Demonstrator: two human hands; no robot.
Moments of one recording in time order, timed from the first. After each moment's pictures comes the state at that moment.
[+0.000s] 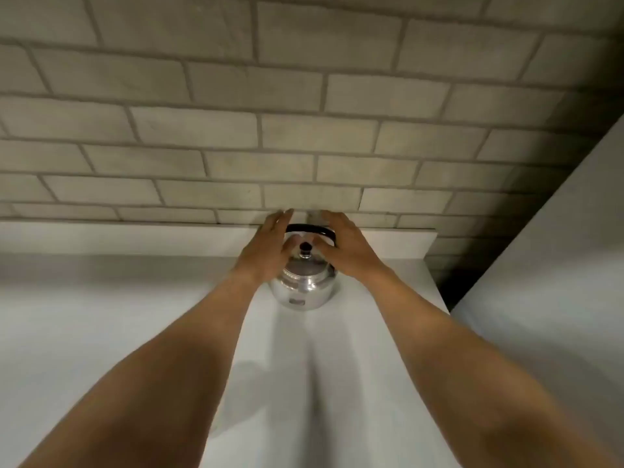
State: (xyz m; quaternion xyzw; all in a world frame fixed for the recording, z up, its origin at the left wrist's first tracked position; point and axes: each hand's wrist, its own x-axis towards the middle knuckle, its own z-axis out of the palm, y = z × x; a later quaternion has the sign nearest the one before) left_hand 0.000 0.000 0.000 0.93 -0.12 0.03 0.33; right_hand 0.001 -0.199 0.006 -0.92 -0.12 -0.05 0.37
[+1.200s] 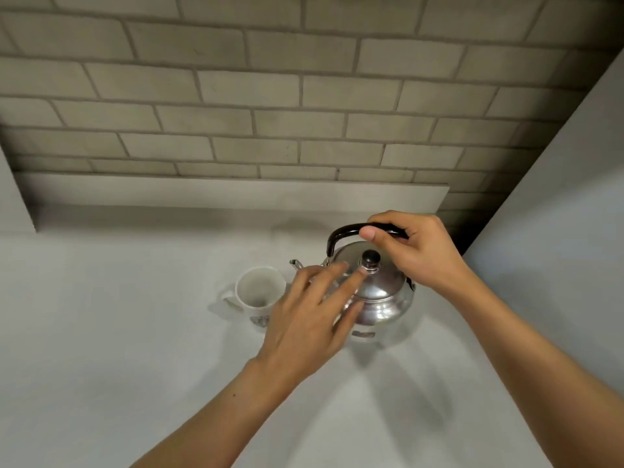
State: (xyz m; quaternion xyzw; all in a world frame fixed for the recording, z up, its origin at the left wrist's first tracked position) left_hand -0.306 0.019 0.015 0.90 -0.27 0.26 0.23; right_hand -0.235 -0.191 0.080 -0.88 -0.17 -0.14 0.42
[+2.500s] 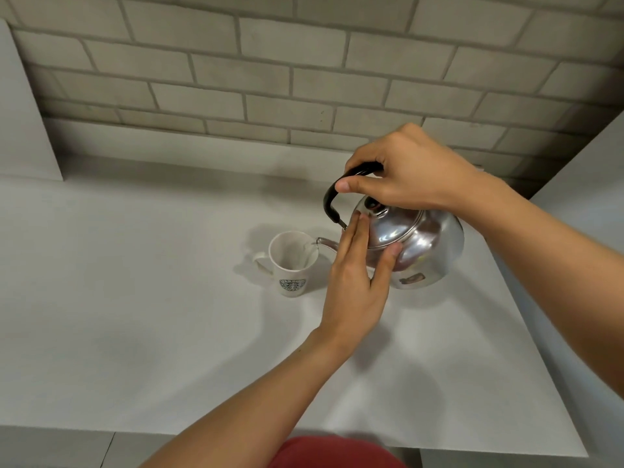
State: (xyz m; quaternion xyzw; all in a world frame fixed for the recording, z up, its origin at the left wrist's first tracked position) left_hand -0.298 -0.014 -0.003 0.78 -0.06 0.14 0.61; right_hand -0.210 -0.100 0.165 -0.92 -0.36 -0.08 0.10
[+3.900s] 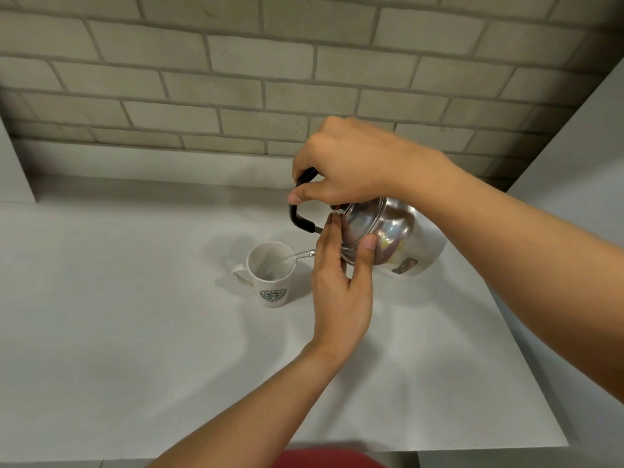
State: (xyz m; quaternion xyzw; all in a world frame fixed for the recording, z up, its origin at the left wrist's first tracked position) left_hand -0.304 -0.036 0.015 0.67 0.00 0.17 0.72; right_hand -0.209 -0.069 0.193 -0.92 -0.40 -0.05 -0.02
